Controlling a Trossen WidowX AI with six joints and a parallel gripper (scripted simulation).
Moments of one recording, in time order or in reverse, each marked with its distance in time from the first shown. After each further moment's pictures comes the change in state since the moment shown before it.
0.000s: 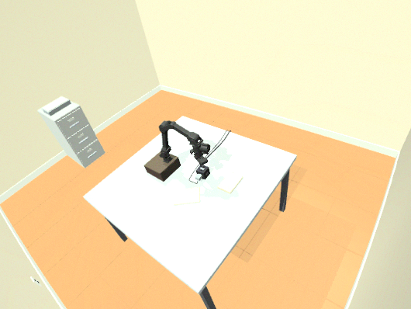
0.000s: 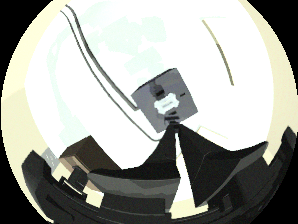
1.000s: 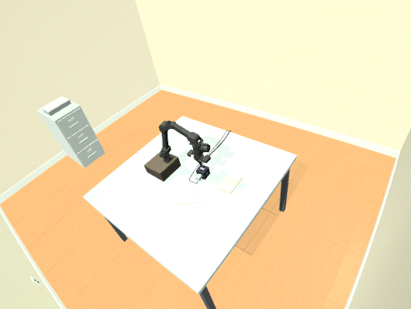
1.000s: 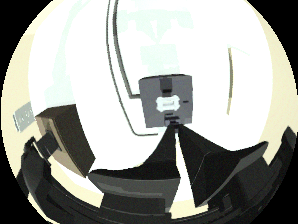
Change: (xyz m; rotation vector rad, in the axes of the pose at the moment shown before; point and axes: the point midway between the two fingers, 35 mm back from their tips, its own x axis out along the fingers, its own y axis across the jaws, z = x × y) arm 0.000 0.000 0.000 -0.435 0.000 0.000
